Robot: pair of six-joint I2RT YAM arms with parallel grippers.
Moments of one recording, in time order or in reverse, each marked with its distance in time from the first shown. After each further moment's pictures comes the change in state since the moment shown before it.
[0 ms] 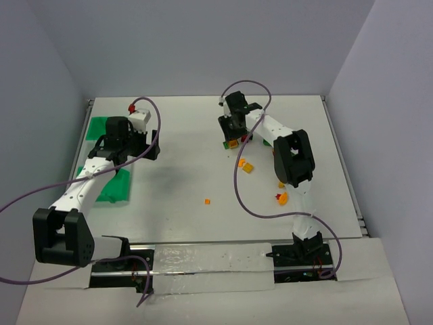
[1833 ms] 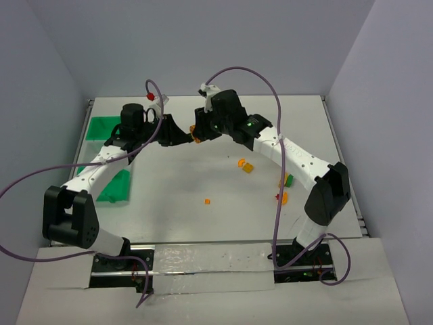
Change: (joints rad) left arm -0.121 0.156 0.112 0.270 0.576 -0.549; right arm 0.292 -0.551 -0.270 0.236 -0.063 0.242
